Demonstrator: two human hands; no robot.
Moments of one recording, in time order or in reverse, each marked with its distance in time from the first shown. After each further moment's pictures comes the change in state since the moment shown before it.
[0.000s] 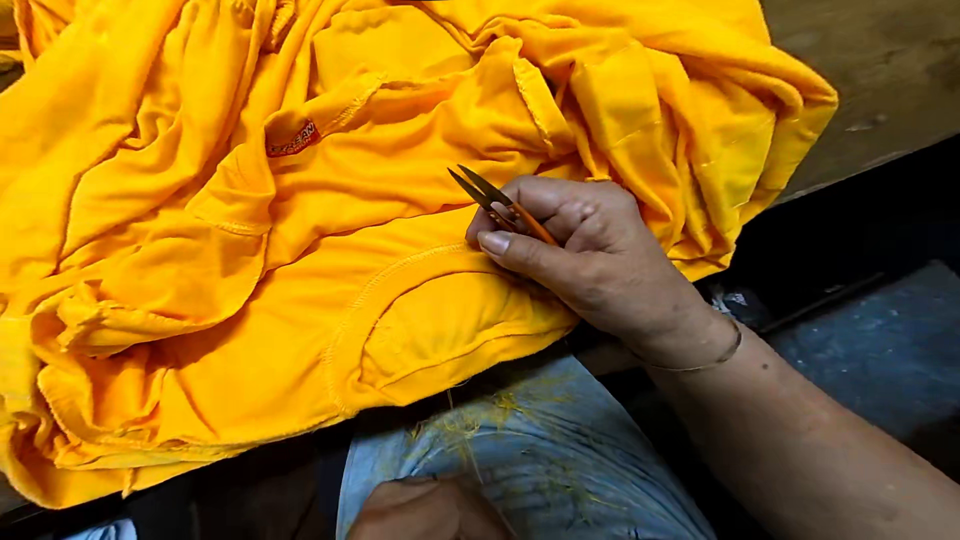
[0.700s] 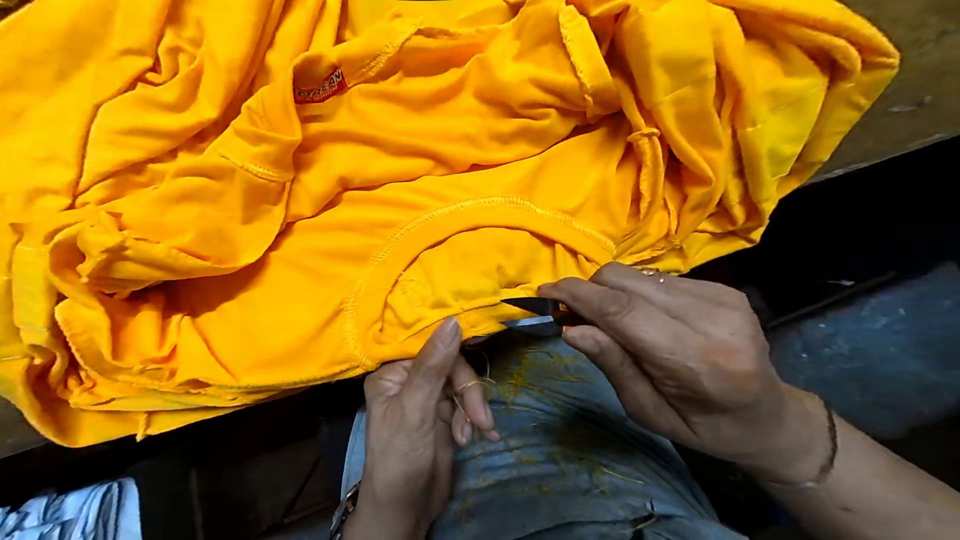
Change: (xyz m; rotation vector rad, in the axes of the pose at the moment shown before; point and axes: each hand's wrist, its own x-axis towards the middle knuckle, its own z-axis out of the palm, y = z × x) left_hand 0.041 -0.021 0.018 -0.655 0.689 -0.188; right_hand -0.083 -0.023 0.007 -0.799 -0.048 -0.337
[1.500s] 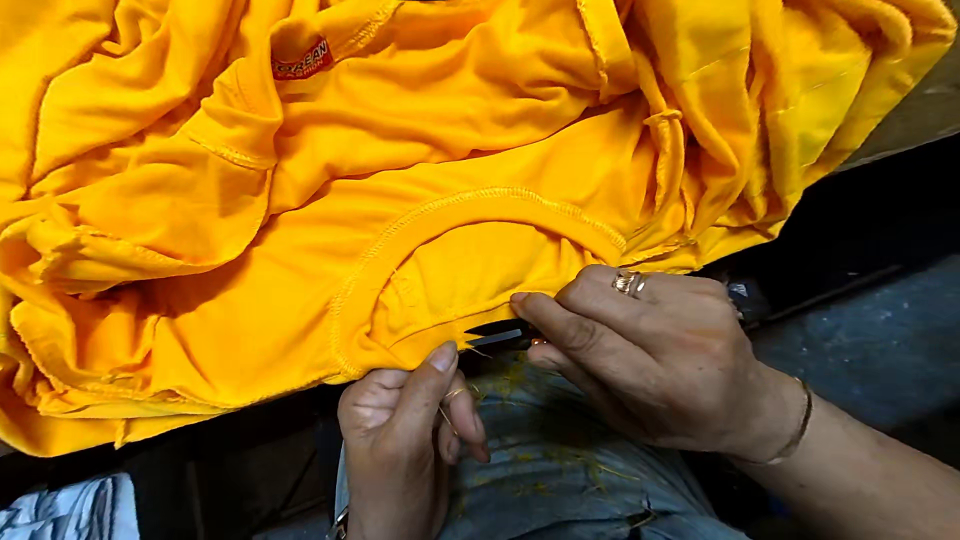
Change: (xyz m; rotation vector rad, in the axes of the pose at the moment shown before) left_hand -0.008 0.001 0.003 0.052 0.078 0.130; right_hand 0.010 0.002 0.012 -0.056 -0.006 -0.162
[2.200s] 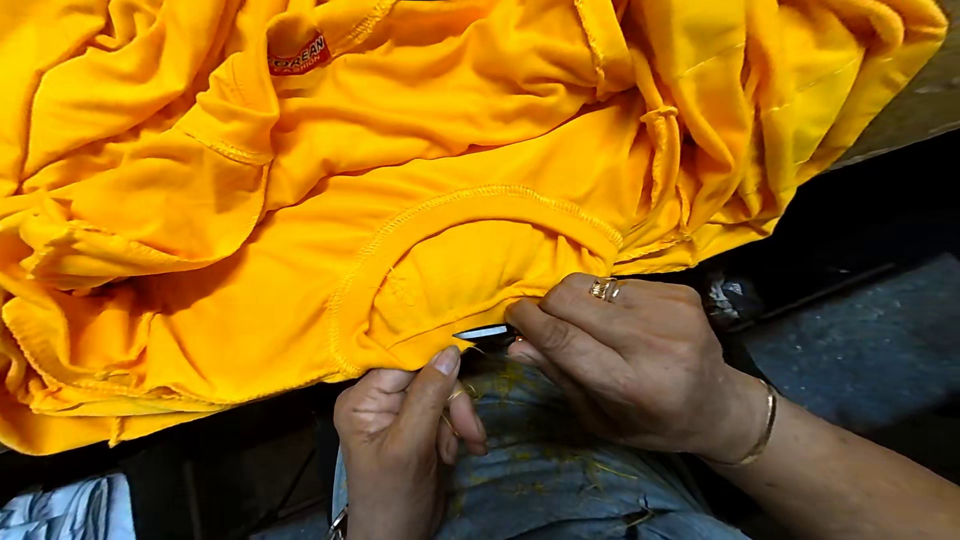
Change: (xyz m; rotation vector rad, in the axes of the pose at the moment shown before) left_hand -0.003 -0.004 -0.003 0.127 0.005 0.075; right_hand 0.000 -0.008 0.008 -0.029 -0.006 0.015
